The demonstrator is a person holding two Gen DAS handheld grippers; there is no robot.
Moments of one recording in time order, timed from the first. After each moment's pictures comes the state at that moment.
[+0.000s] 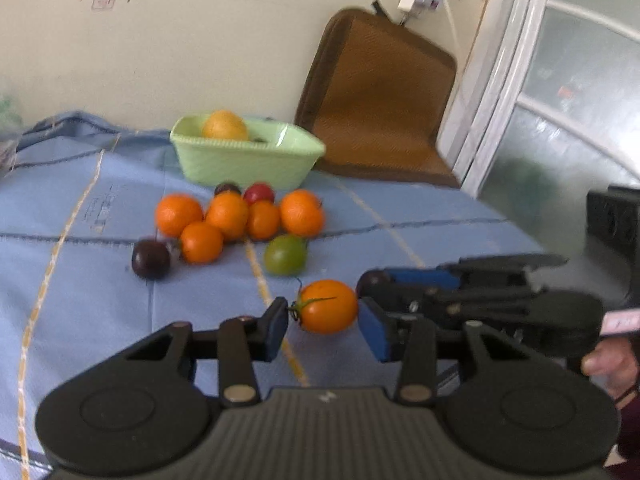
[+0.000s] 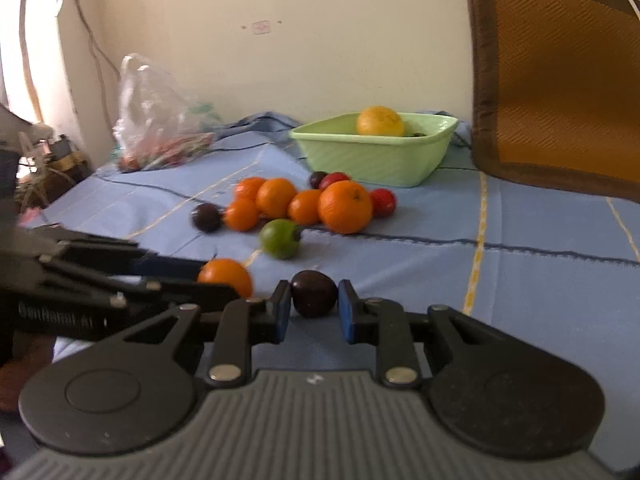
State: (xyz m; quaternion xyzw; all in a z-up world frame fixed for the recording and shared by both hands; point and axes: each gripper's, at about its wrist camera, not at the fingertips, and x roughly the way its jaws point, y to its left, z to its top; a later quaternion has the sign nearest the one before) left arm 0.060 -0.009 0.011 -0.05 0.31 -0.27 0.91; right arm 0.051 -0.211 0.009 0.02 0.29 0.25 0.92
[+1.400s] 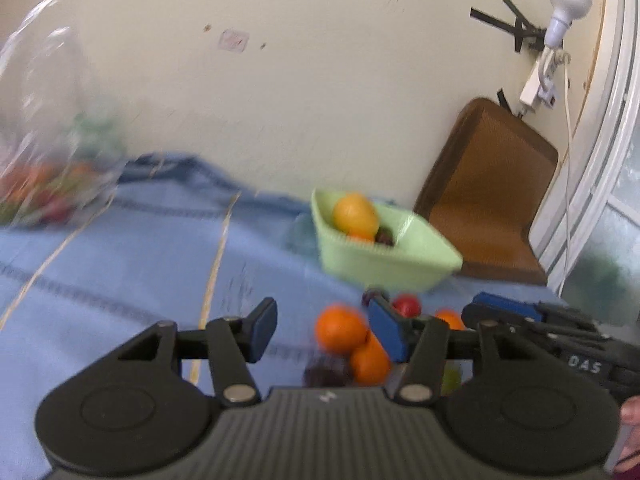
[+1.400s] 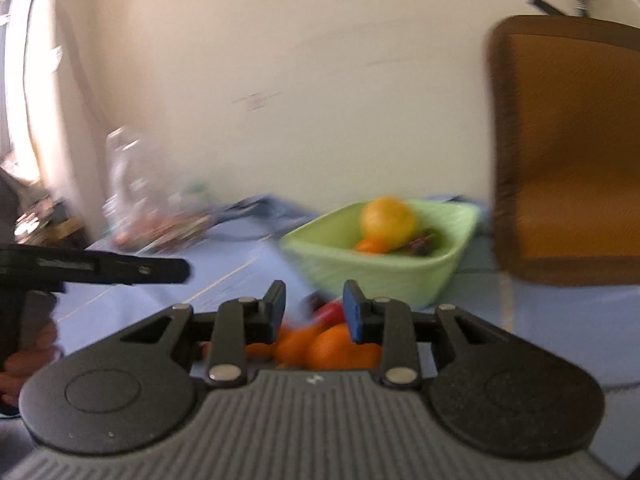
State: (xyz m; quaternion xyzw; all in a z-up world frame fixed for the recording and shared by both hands) left arm 0.114 0.076 0.026 -0.11 0.28 -0.15 0.94; right arm 0.097 -0.177 0.031 0.03 0.21 0.29 0.93
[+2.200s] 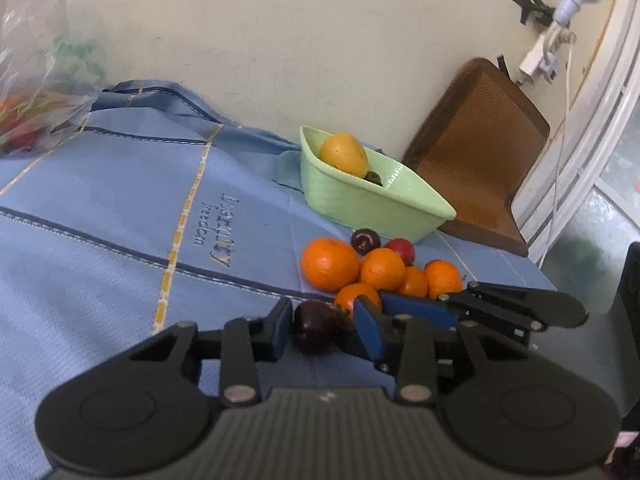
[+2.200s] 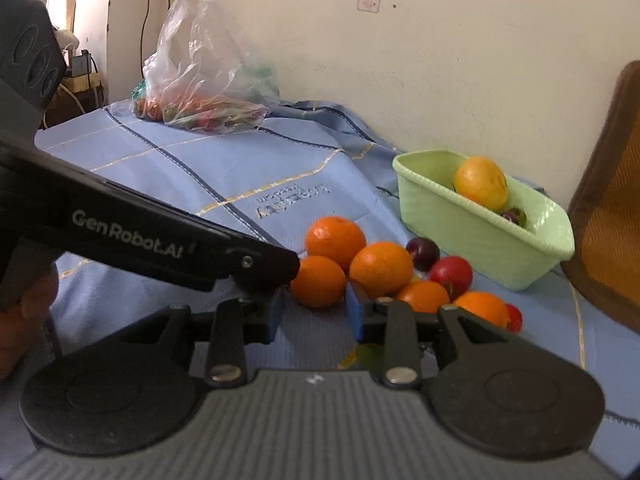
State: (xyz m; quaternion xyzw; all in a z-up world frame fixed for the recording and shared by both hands) left arm 0.130 0.078 -0.005 -0.15 0.33 -0.19 0.91; right arm 0.109 -0.089 0.002 -0.13 0.27 0.28 0.91
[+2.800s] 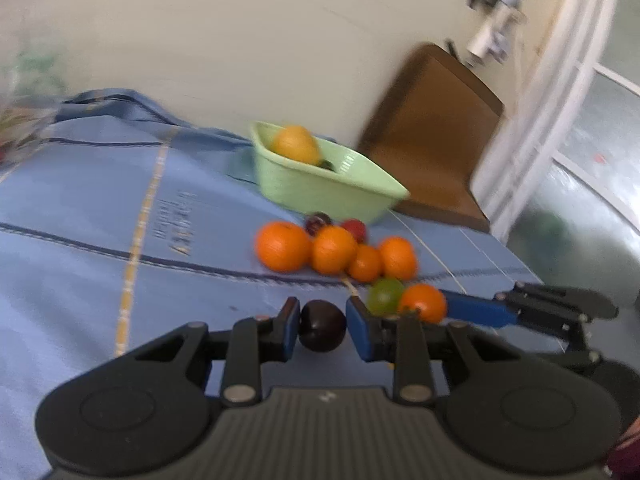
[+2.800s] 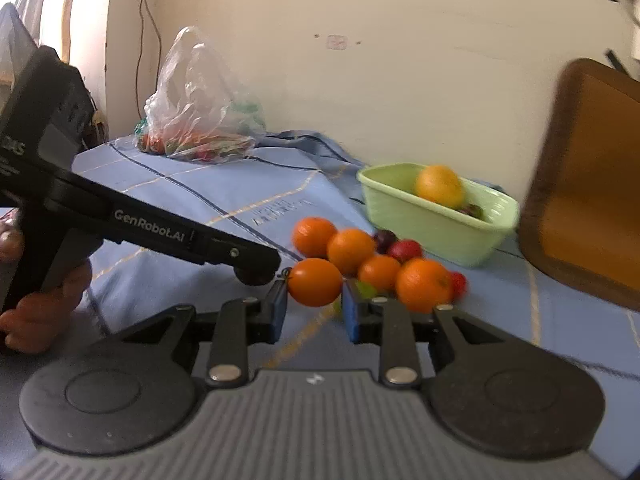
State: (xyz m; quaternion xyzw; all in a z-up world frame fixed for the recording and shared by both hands) left arm 0.113 0.065 -0.001 -0.12 0.32 -0.27 0.90; right arm 0.046 -0.143 0.023 -0.09 0.24 0.25 0.93
